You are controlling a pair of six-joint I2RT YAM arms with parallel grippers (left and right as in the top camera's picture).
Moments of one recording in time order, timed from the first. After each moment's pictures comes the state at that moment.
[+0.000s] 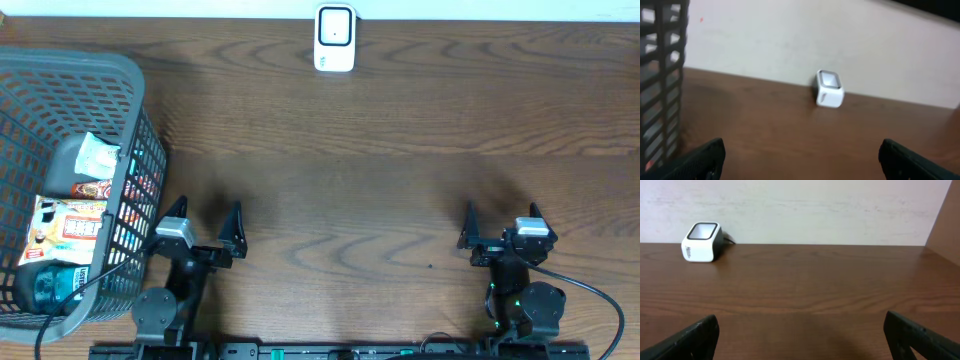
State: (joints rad) left arm -0.07 0.01 0.04 -0.02 0.14 -0.27; right arm -0.04 0.01 0.01 -0.07 0.00 -0.02
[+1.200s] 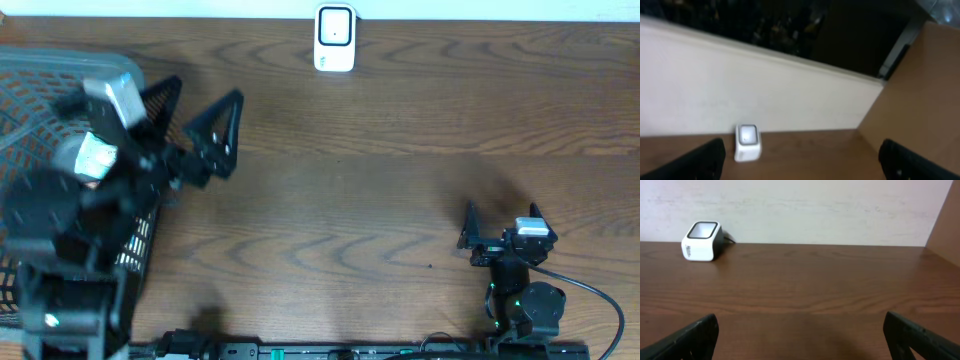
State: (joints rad) left arm -0.07 0.89 1.28 -0.37 0.45 -0.42; right arm -0.04 0.01 0.01 -0.07 0.00 -0.02
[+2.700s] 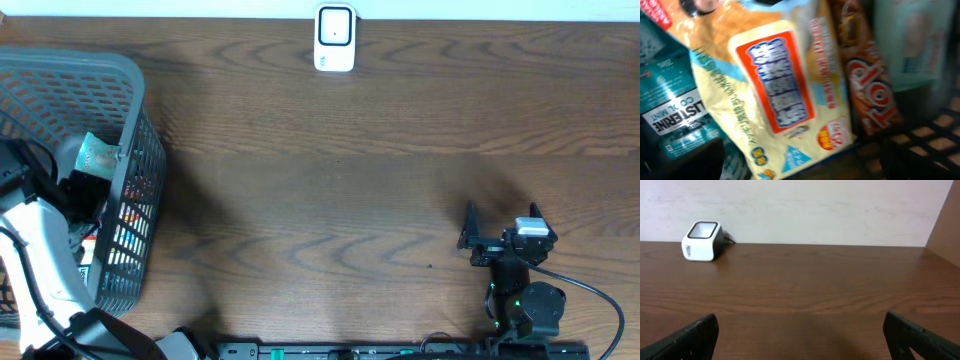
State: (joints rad) left arm 0.65 1.43 1.11 -0.98 0.00 -0.61; right arm -0.04 0.01 0.01 -0.07 0.00 -0.02
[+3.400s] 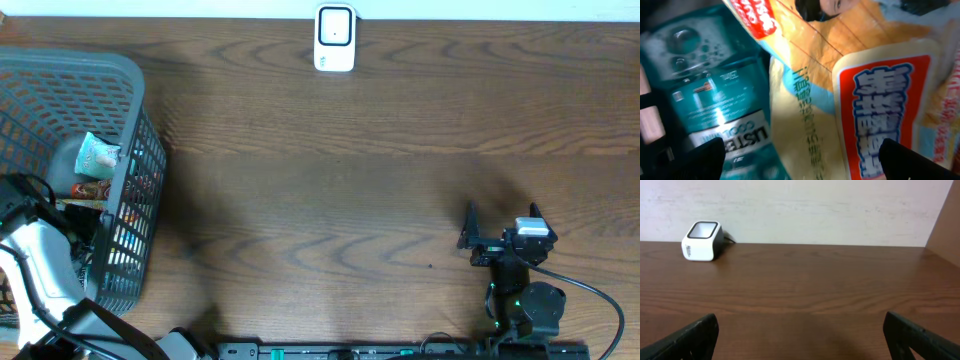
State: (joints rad) left arm 0.75 1.43 0.93 -0.83 -0.11 -0.58; right arm -0.04 0.01 0.01 -0.07 0.00 -0.02
